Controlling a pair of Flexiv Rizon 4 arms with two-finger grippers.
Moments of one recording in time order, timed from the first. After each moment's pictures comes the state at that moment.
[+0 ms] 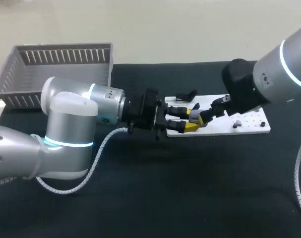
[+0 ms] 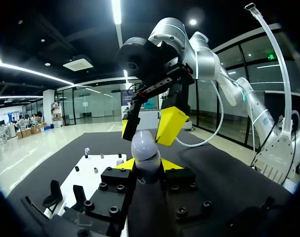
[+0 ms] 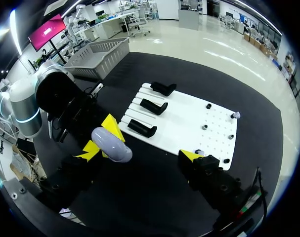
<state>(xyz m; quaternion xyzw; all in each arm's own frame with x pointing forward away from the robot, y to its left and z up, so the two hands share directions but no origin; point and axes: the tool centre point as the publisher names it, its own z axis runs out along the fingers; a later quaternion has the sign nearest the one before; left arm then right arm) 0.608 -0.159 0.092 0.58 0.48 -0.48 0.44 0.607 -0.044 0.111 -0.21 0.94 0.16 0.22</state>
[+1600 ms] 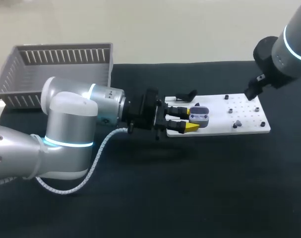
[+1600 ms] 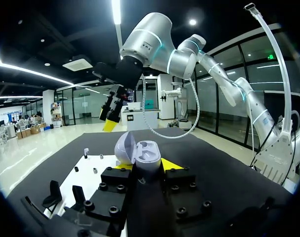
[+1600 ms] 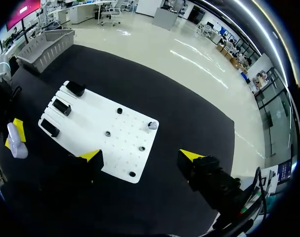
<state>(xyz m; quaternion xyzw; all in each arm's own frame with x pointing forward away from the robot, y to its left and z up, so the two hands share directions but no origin) 0.607 -0.159 0.092 0.58 0.48 -0.48 0.44 0.697 -0.188 0.110 -0.20 0.95 -0.06 0.22</state>
